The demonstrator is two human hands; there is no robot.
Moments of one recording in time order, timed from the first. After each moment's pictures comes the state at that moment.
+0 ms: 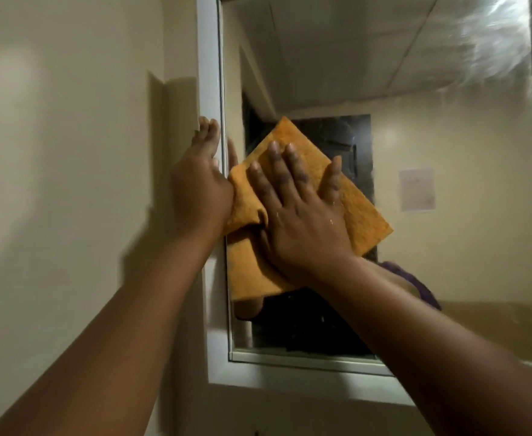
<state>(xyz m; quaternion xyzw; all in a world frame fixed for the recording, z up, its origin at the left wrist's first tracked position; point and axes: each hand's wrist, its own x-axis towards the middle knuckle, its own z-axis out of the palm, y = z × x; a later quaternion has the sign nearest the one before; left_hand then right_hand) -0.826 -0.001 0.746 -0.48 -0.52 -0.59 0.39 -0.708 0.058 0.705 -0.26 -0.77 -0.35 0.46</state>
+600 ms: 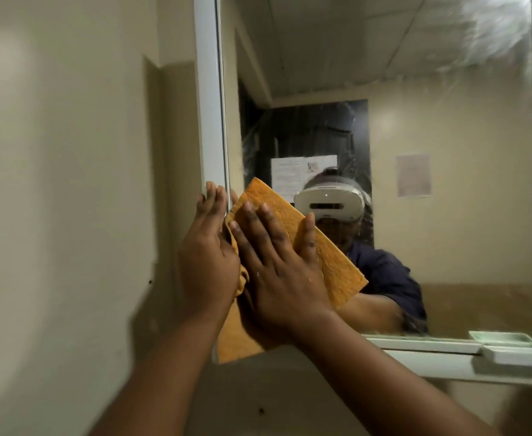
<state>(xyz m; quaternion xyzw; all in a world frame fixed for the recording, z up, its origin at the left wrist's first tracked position) -0.828 -0.001 0.649 -0.49 -0.52 -0.59 0.38 -0.735 0.055 0.625 -0.24 -0.79 -0.34 0.45</state>
